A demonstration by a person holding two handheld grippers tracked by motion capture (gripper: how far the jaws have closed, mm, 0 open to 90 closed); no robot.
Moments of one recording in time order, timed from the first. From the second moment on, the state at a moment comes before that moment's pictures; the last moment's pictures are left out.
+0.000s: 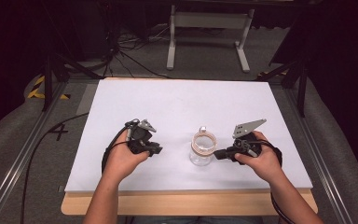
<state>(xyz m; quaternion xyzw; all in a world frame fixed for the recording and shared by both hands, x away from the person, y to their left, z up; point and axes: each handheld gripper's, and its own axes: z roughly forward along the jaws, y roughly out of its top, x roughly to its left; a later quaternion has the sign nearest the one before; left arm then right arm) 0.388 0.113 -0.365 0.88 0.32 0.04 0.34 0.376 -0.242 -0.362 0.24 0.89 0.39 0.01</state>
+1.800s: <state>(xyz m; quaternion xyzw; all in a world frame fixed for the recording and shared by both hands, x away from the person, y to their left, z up) 0.423 0.174 -0.426 0.83 0.40 0.09 0.37 0.435 -0.400 -0.428 0.38 0.81 0.41 0.17</state>
